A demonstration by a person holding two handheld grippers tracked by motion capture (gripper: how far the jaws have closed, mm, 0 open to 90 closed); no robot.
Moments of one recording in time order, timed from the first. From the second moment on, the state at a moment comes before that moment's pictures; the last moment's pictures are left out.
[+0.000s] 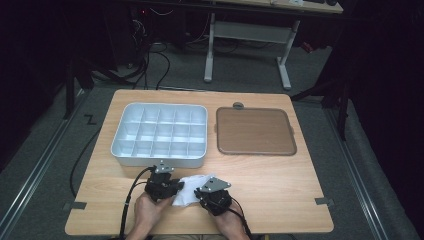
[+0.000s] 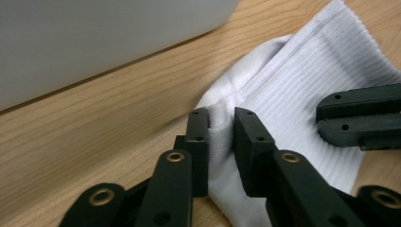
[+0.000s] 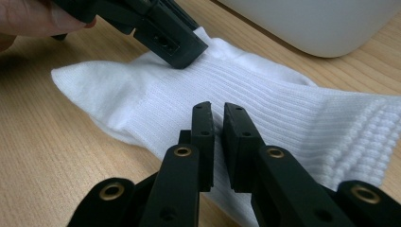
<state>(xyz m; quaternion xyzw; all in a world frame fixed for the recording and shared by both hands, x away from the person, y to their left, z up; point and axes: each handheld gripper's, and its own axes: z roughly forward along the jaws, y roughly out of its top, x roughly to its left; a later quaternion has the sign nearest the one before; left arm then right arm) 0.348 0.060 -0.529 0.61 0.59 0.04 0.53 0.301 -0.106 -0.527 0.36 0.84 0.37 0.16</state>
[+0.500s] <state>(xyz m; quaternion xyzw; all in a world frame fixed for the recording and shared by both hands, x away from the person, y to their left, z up) 0.346 0.066 -0.524 0.61 0.59 0.01 0.53 0.303 -0.116 -0.517 0.36 0.84 0.38 0.15</state>
